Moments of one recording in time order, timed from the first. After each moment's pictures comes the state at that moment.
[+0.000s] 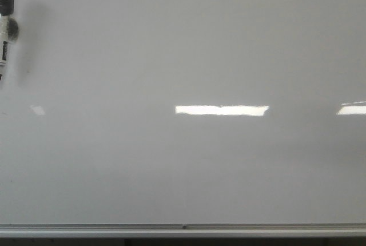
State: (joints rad) left arm 0.02 -0.01 0.01 0.00 0.03 0.07; right arm 0.02 -0.01 0.03 0.10 0.00 -0.05
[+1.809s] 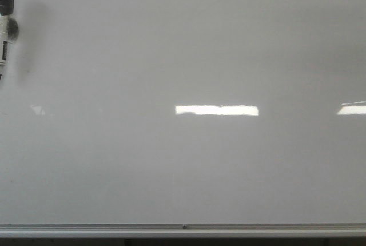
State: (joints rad) left arm 0.02 0.41 -0.65 0.00 0.46 0.07; right arm 0.02 0.46 -0.61 0.10 0.41 -0.05
